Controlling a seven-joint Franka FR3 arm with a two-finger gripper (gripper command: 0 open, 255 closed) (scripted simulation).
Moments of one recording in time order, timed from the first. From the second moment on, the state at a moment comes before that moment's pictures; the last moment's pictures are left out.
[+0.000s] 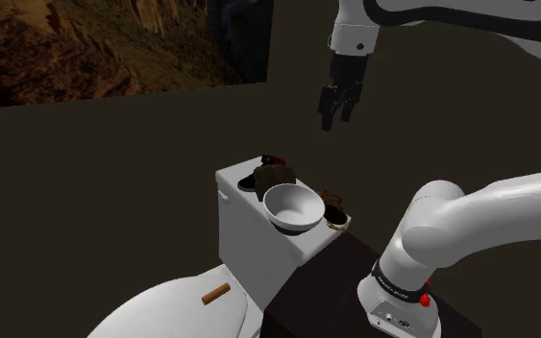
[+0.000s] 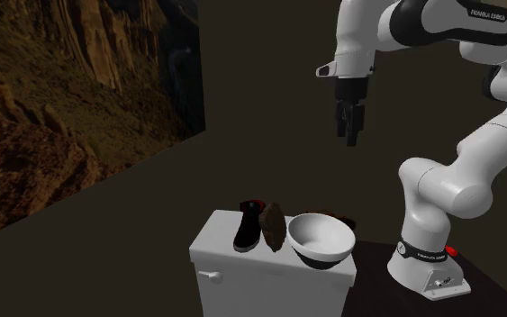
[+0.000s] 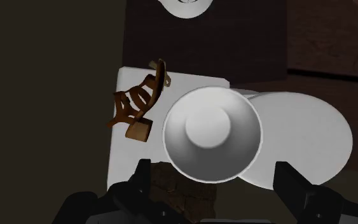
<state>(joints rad) -0.02 -0.80 0.02 -2.28 -0.02 1.43 0.10</state>
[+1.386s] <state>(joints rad) -0.06 -0.25 -0.13 -2.25 0.01 1.97 -0.03</state>
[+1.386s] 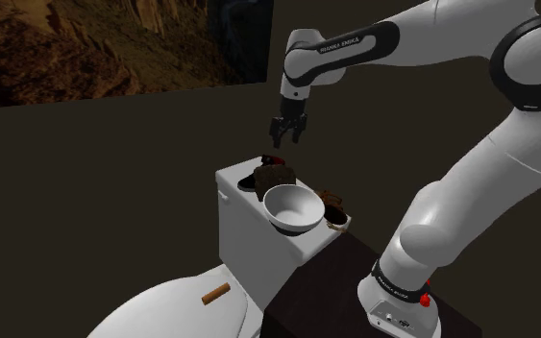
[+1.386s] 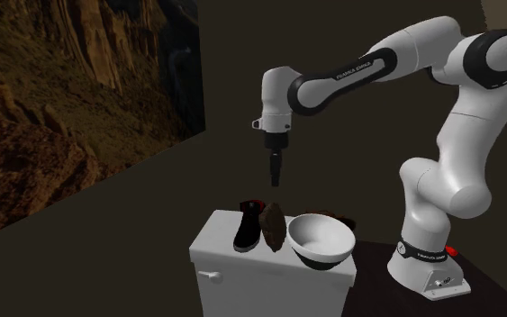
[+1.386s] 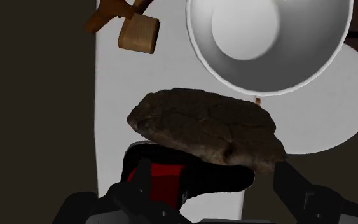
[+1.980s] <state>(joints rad) -0.07 0.02 -0.16 -2.12 0.09 2.11 -0.10</state>
